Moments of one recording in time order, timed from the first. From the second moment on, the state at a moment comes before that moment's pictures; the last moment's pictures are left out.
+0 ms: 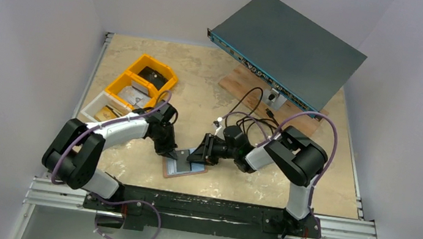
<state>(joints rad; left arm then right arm) -0.48 1.47 0.73 -0.56 0.22 -0.81 0.82 1.90 0.64 0.72 -0.54 1.11</state>
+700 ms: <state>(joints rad) -0.48 1.47 0.74 -0.56 0.22 -0.81 0.80 2.01 0.55 1.02 -0.59 1.29</state>
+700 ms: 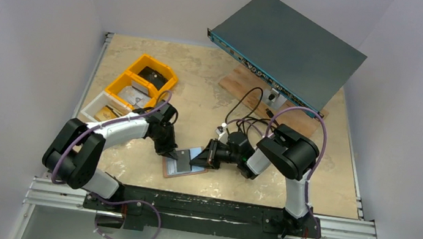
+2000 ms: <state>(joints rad) -0.48 1.47 0.74 -0.56 0.23 -0.81 0.77 1.97 0.57 0.93 -0.57 1.22</state>
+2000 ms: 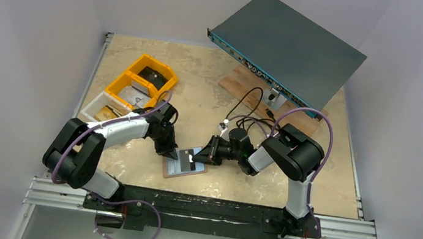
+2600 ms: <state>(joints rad) -0.48 1.47 0.74 -0.57 0.22 -0.80 0.76 1.68 0.52 0.61 -0.41 1.08</state>
